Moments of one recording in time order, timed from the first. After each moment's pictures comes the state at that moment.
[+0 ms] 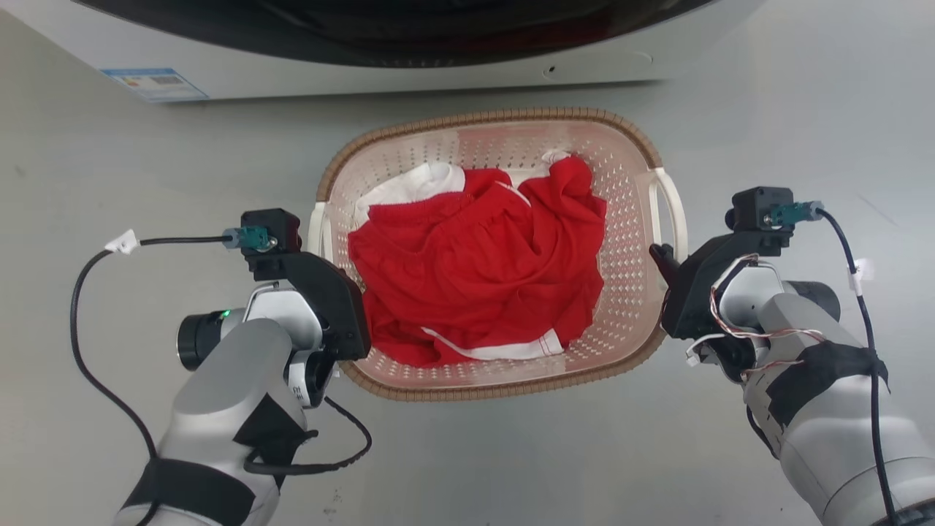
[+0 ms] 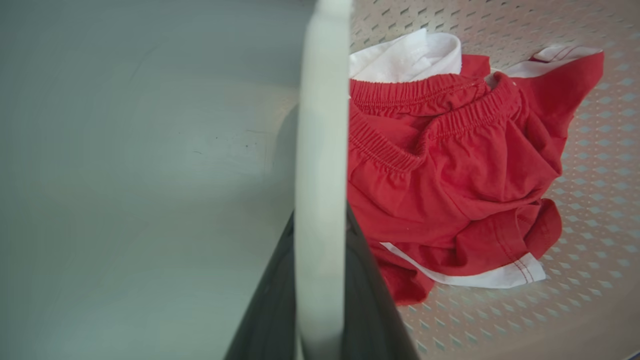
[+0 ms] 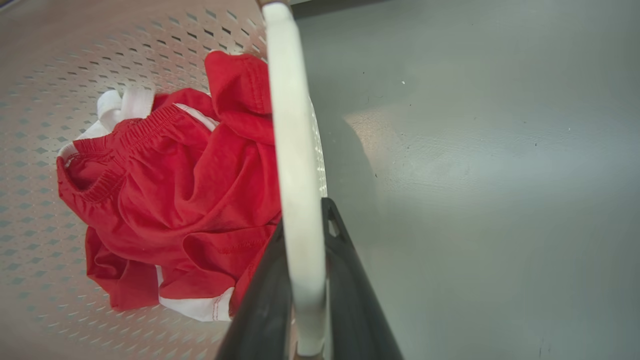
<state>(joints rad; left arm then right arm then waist) -0.95 0.03 -0.55 1.13 -0.79 0.05 0.19 -1.01 -0.10 0.49 1.18 0.66 0.12 0.17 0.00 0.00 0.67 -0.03</state>
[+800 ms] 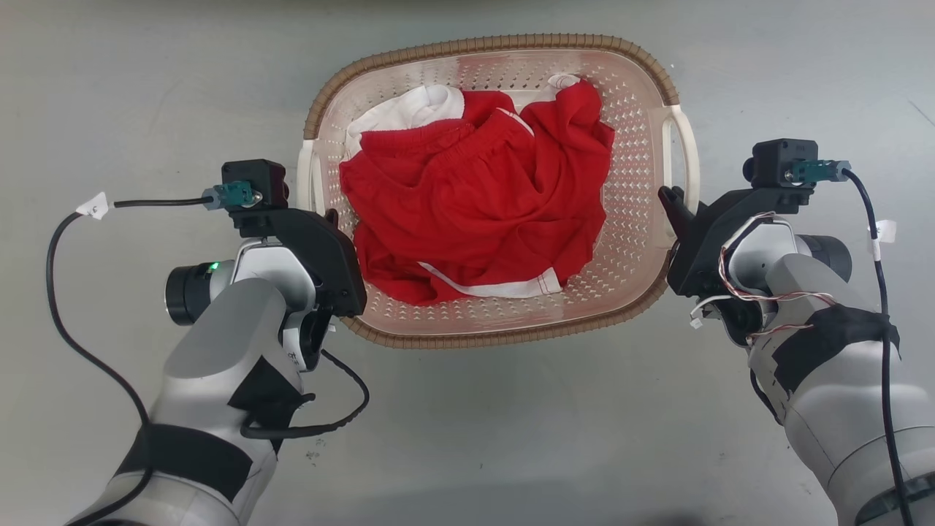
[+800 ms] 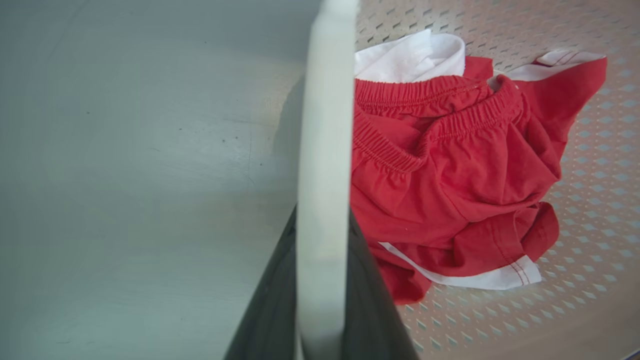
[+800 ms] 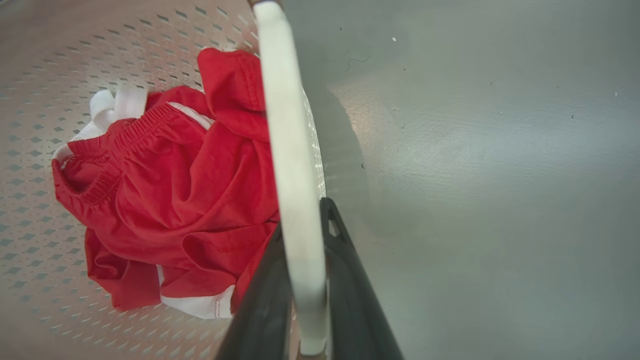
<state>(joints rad) -1.05 0.02 -0.54 1.17 -0.79 0.04 0.09 -1.10 -0.10 0.48 1.20 0.66 0.12 0.09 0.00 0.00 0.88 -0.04</state>
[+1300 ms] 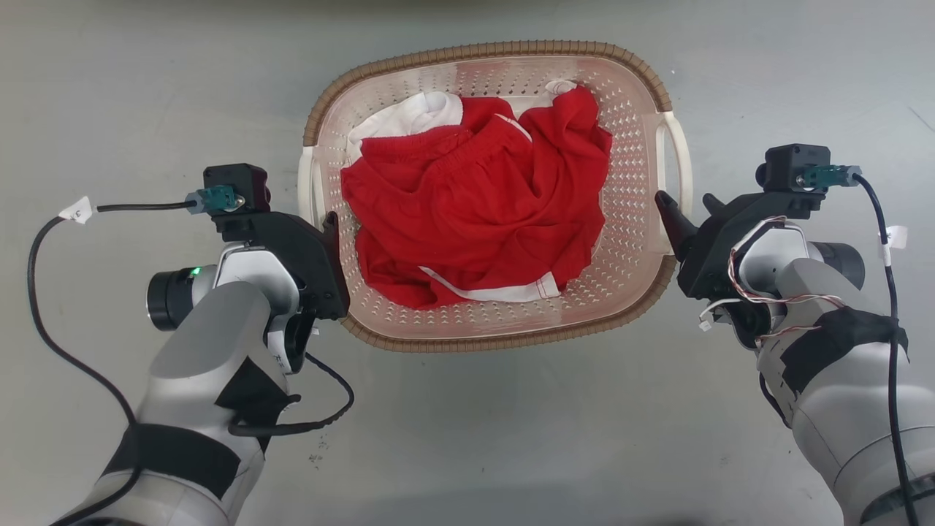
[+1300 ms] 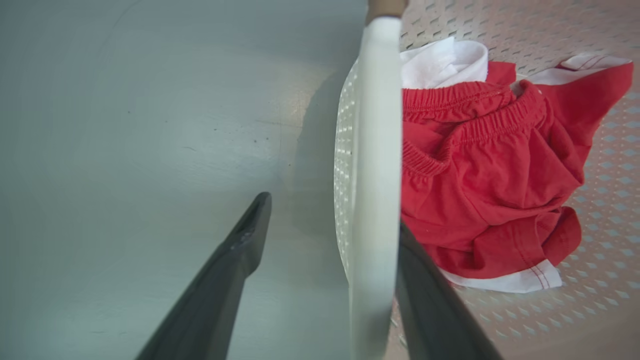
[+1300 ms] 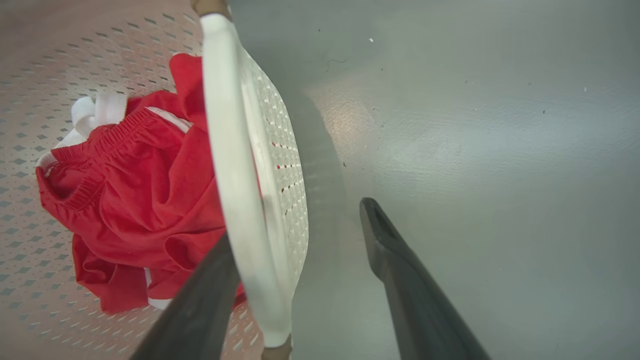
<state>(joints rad) -1.06 0.03 -0.54 1.22 -0.79 0.03 0.07 -1.10 -0.11 0.48 1.23 0.66 0.12 0.08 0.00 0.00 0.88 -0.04</state>
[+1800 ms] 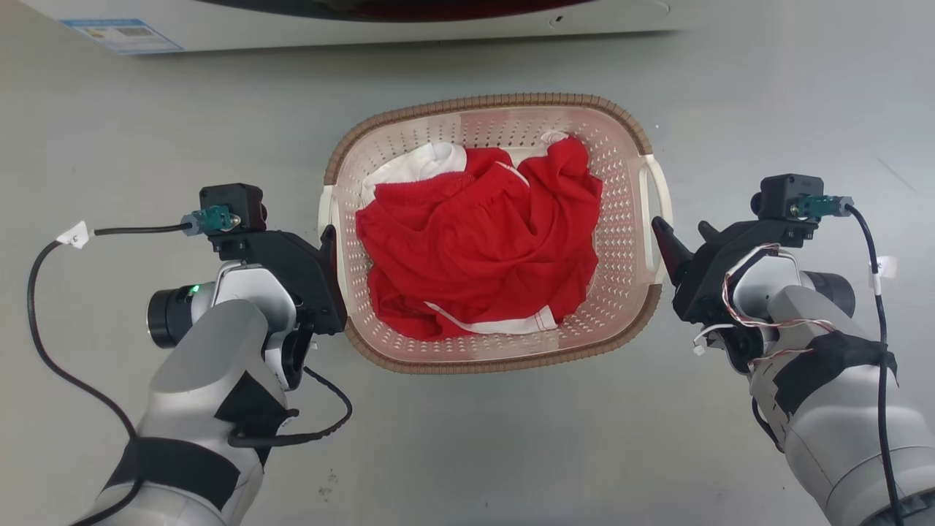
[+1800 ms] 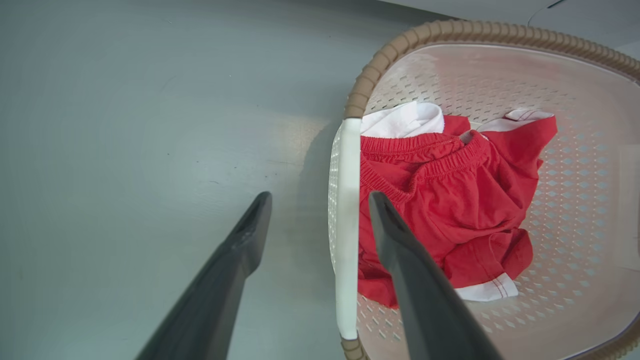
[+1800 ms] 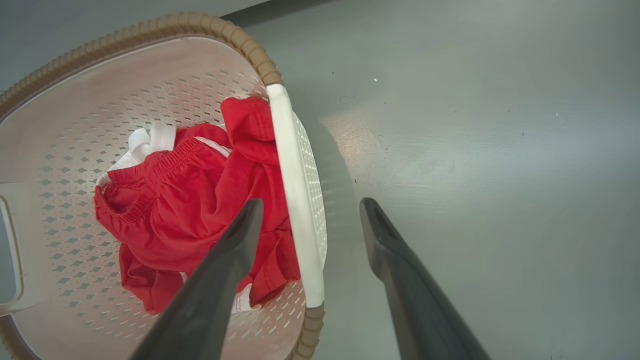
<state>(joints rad) -1.04 0.03 -0.54 1.24 -0.80 0.01 0.03 -1.07 -0.10 0.48 1.25 0.68 0.12 0.06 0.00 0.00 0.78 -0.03</state>
